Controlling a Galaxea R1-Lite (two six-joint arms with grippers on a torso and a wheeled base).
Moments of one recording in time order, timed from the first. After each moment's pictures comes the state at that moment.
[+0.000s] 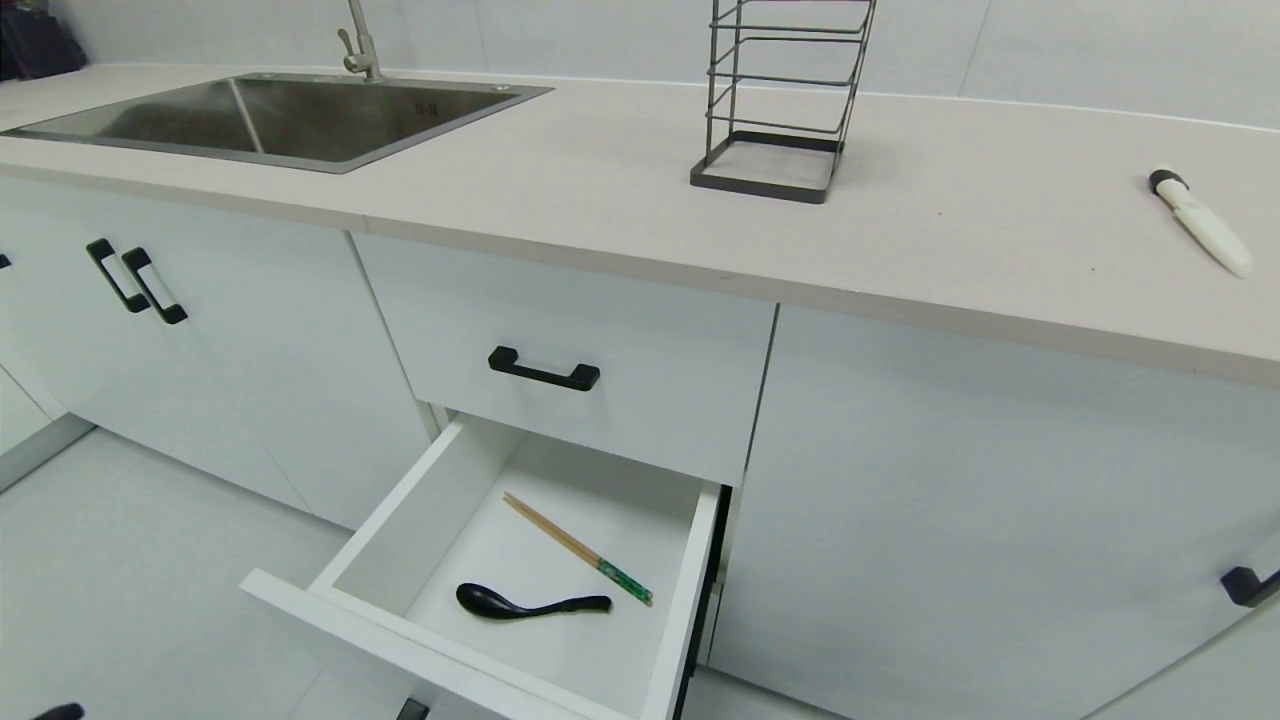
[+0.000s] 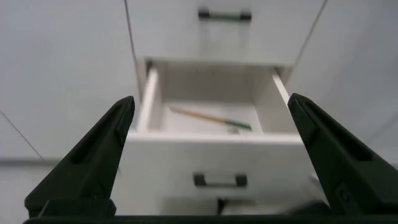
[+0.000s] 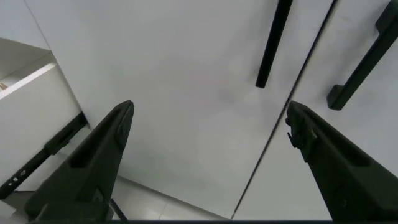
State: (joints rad) left arm -0.01 0.25 -0.19 0.10 -0.46 -0.08; right arm 0.00 0.00 0.00 0.00 0.04 0.00
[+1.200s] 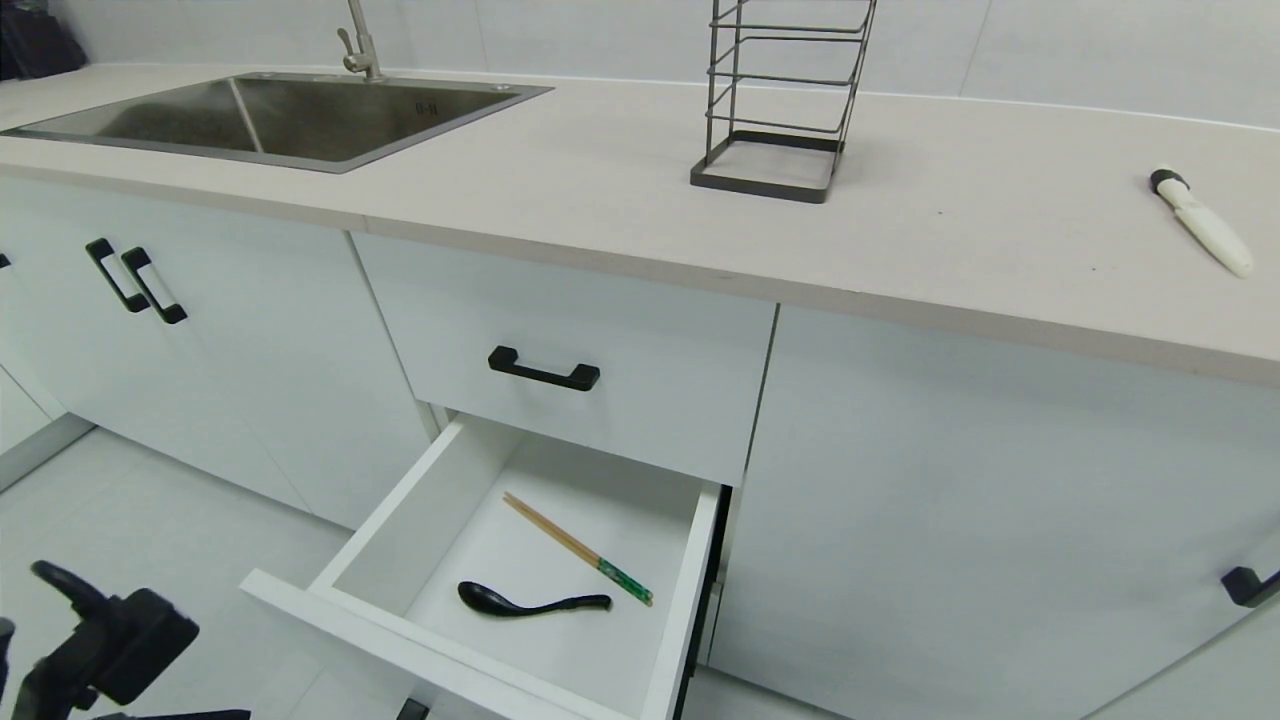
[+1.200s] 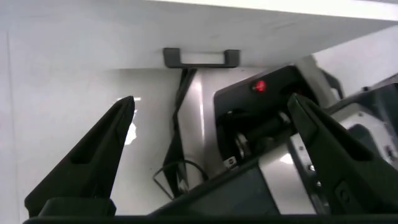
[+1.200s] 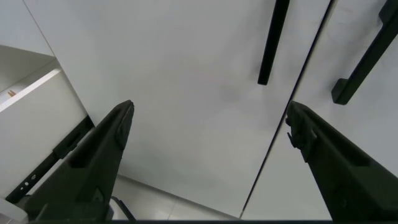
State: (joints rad) left arm -0.15 1.03 -0.18 -0.03 -0.31 0.05; right arm 0.00 0.00 0.00 0.00 0.03 0.00
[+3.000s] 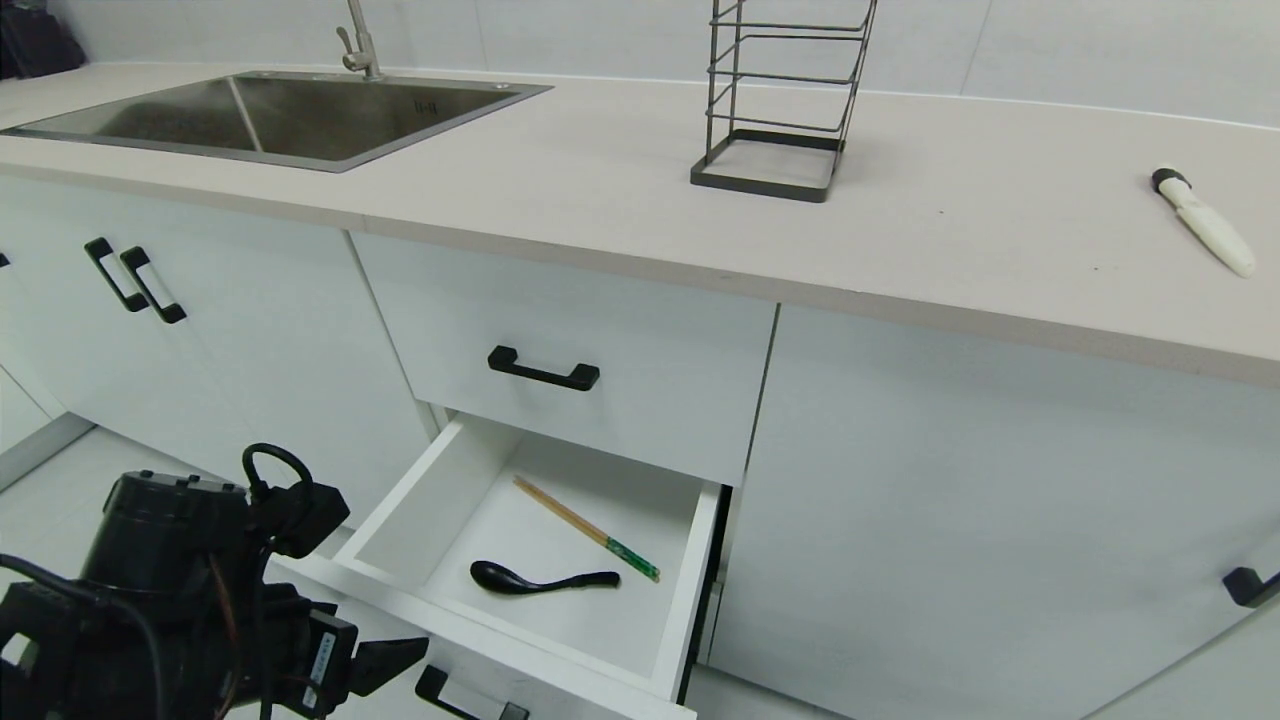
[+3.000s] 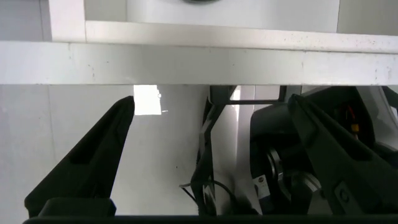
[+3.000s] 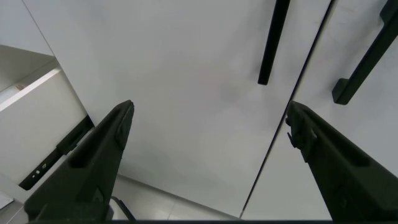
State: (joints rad) left arm -0.25 1.48 -0.34 -0.28 -0.16 0.01; right arm 0.00 0.00 0.00 0.00 0.03 0.00
